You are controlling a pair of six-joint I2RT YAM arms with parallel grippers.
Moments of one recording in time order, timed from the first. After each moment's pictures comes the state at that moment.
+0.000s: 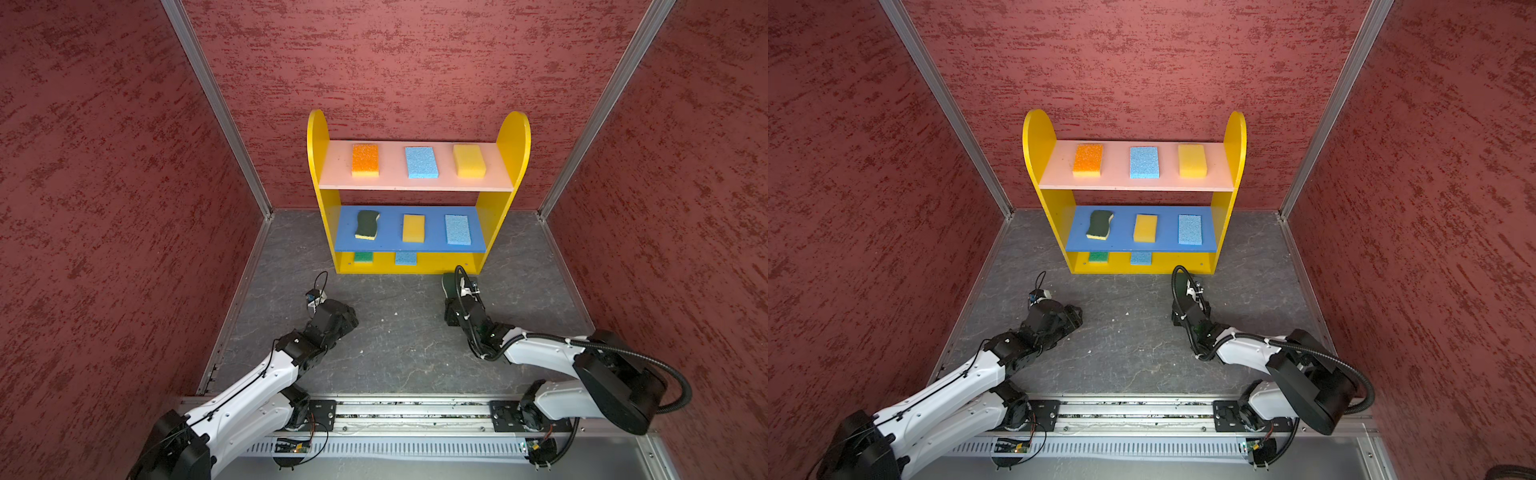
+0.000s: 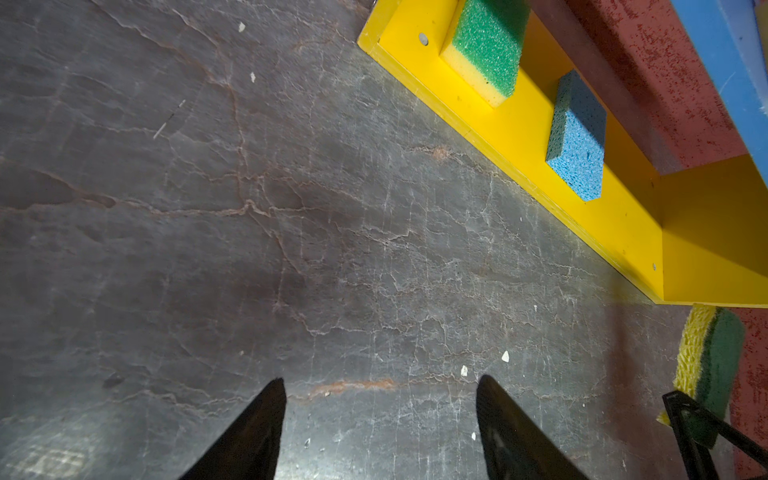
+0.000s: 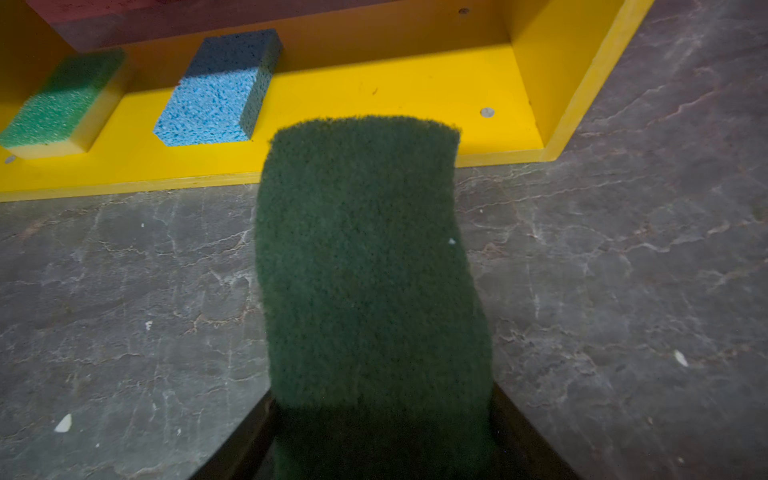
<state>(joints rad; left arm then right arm) -0.57 0.87 0.39 -0.33 -0.25 -1.01 0.71 1.42 0.44 0.27 0.48 0.56</state>
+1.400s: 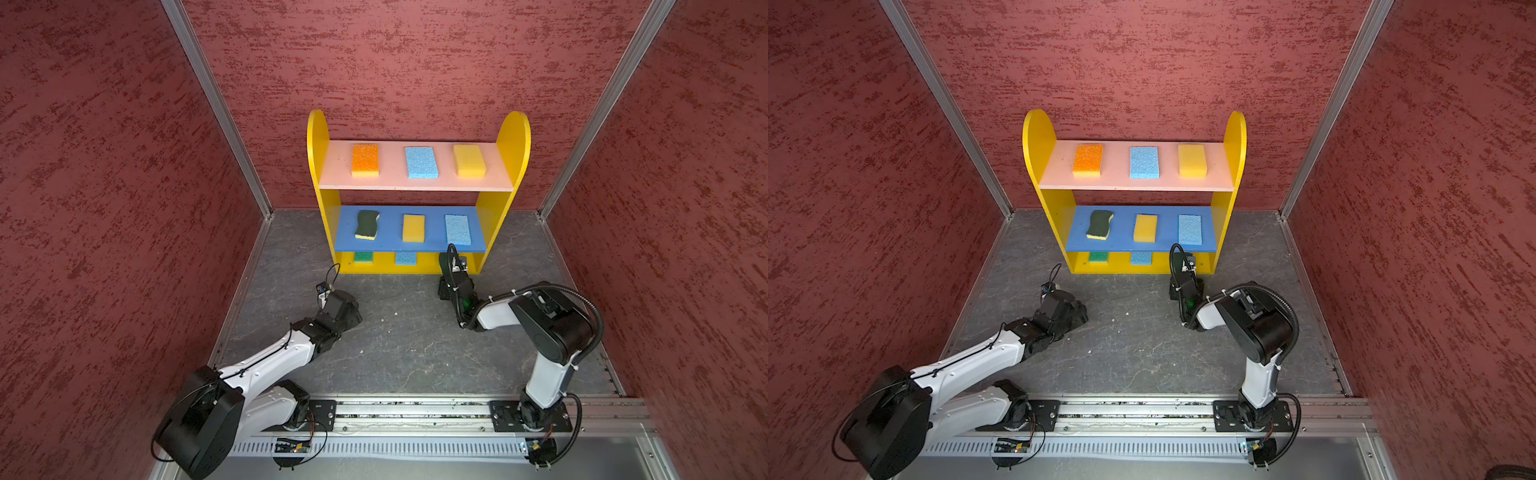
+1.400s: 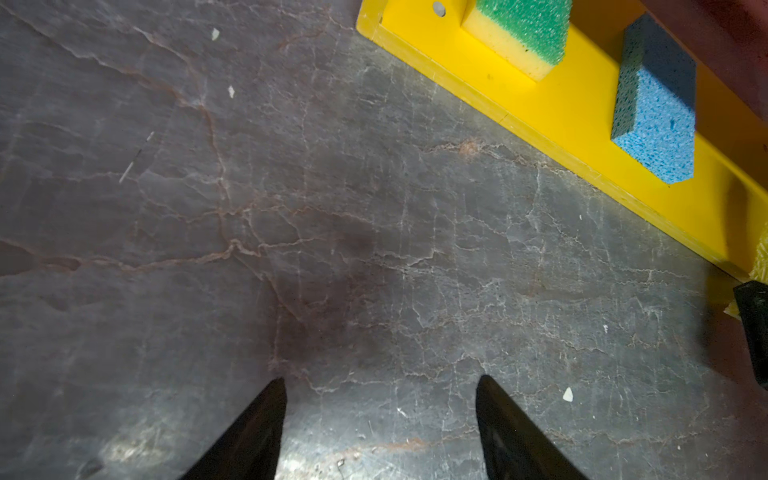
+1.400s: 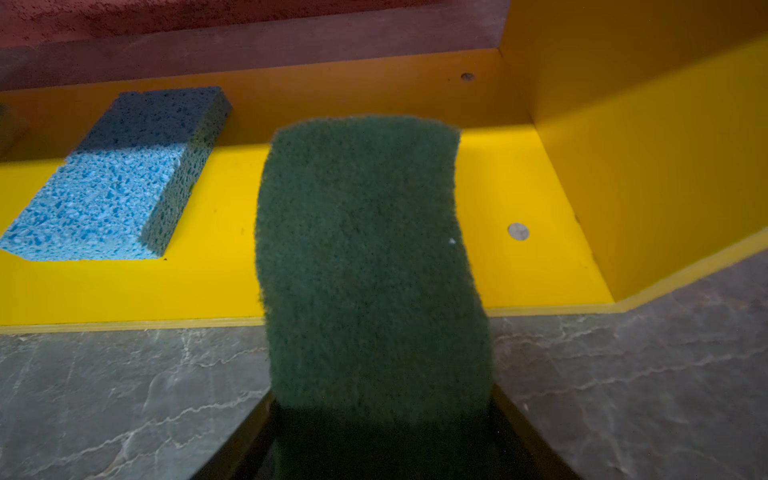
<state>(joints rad) -0.54 1.14 0.47 -0.22 -0.26 -0.89 0.53 1.85 0.68 0.59 0.44 0.38</state>
